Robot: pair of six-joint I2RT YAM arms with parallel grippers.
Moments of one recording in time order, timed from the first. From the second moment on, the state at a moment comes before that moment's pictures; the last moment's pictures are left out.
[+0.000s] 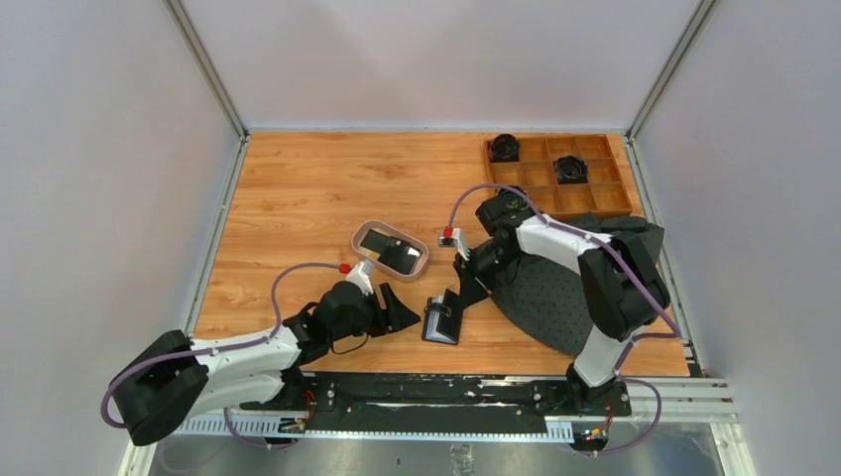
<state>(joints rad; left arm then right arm) -0.85 1.00 0.15 0.35 0.08 -1.05 0.51 1.68 1.05 -0.77 -0.92 -0.61</state>
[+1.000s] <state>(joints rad) -0.91 1.37 0.34 0.41 0.19 -1.09 0.60 1.86 1.14 -0.72 -0.72 -0.37</state>
